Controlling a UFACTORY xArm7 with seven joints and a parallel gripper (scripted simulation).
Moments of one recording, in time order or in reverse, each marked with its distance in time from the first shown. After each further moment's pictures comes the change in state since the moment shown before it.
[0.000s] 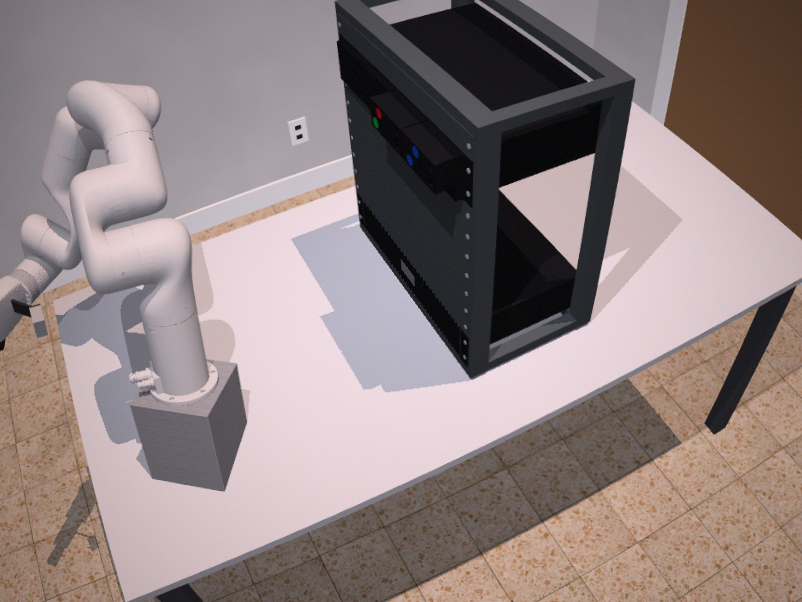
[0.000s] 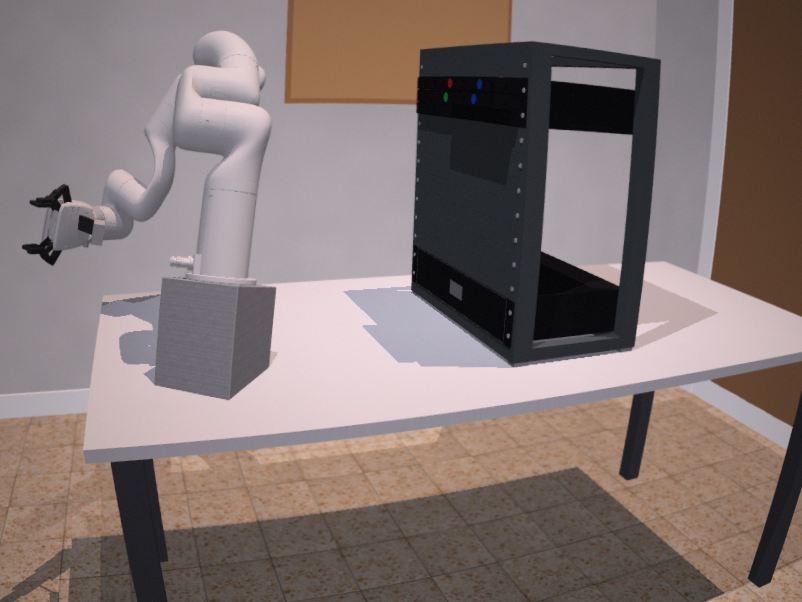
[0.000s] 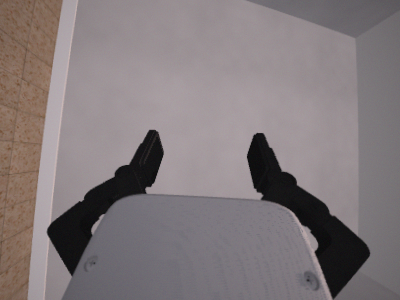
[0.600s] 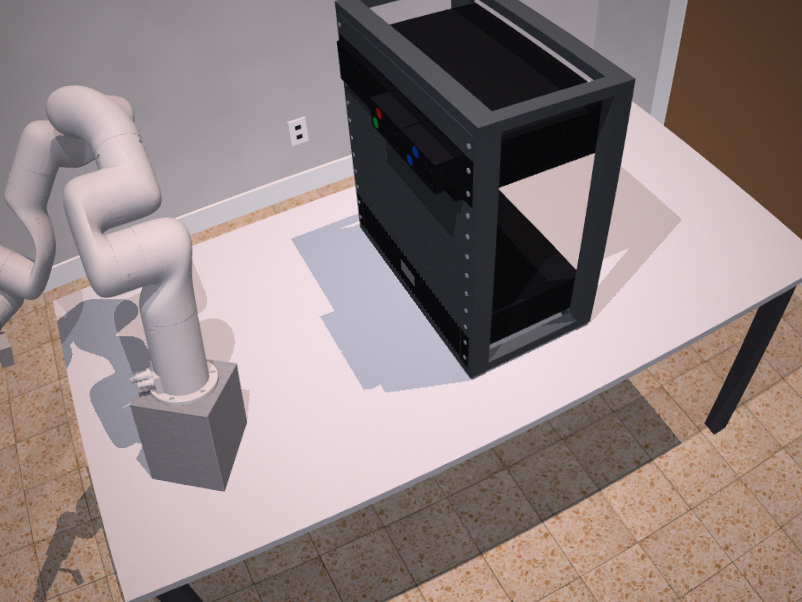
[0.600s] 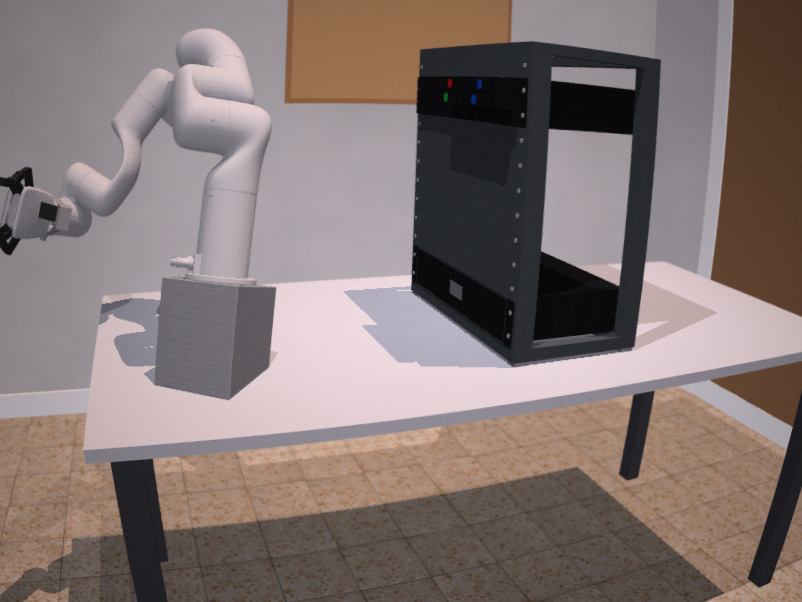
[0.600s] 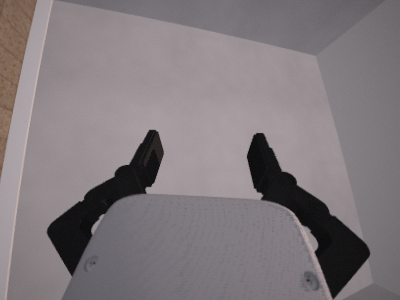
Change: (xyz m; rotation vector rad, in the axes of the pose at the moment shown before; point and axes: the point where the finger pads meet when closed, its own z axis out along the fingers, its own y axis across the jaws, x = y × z) arm 0.022 0.046 0.129 -0.141 0.123 0.046
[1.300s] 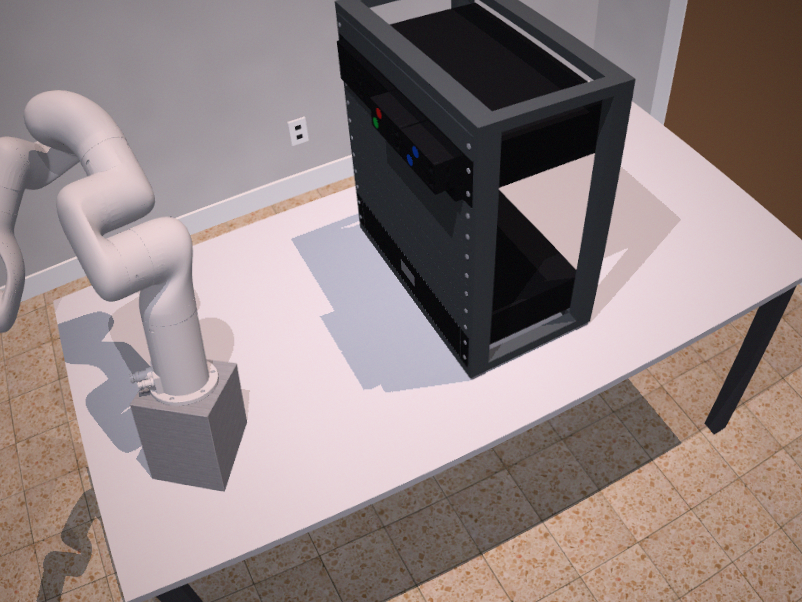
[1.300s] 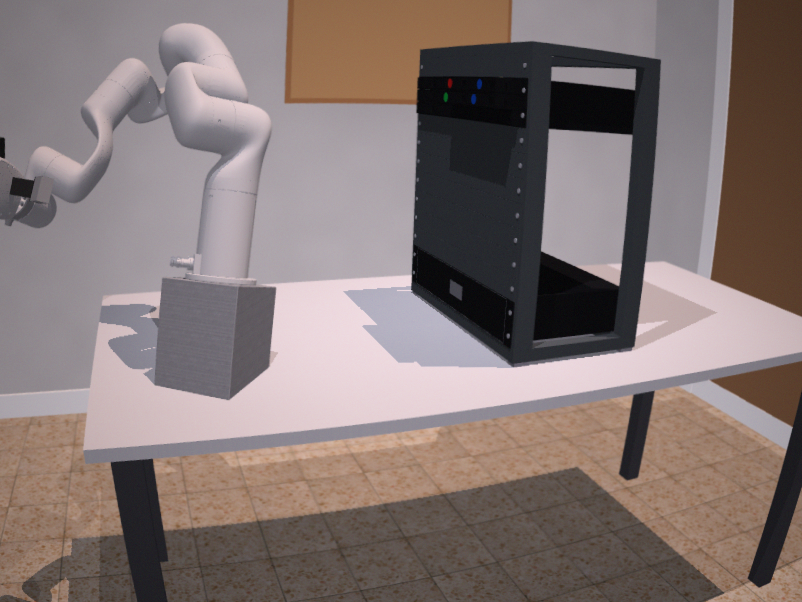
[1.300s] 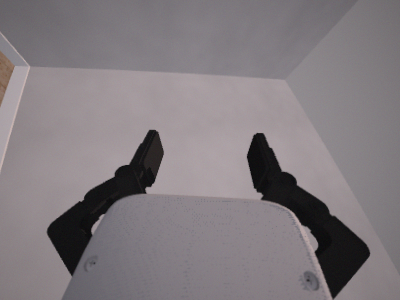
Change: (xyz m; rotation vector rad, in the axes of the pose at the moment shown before) arm 0.059 0.052 0.145 -0.144 0.172 0.093
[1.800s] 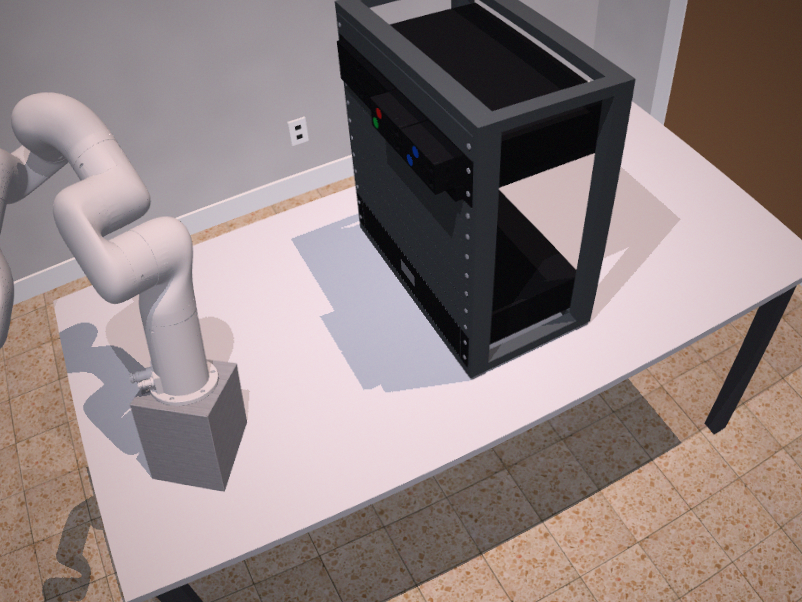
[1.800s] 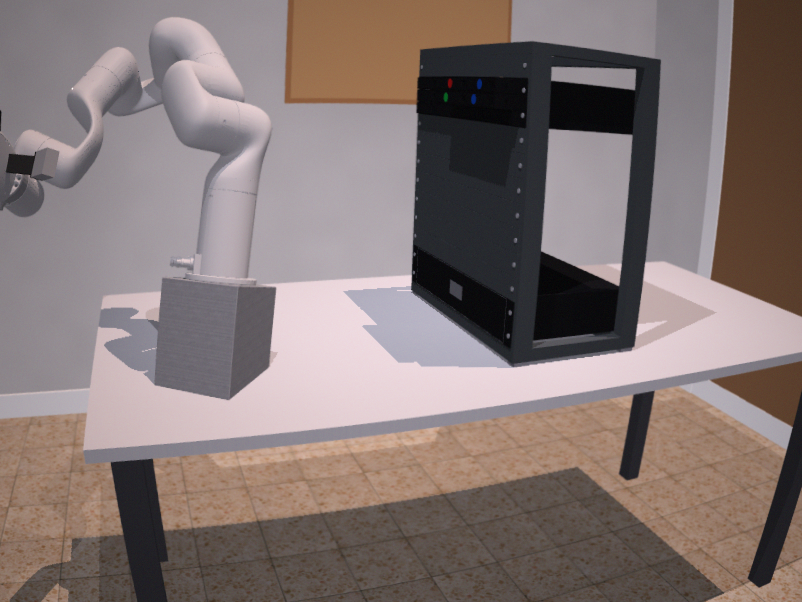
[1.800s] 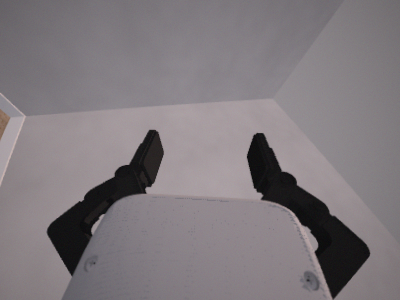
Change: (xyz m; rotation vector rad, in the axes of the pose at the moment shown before) arm 0.058 0.029 0.097 -0.082 0.137 0.086
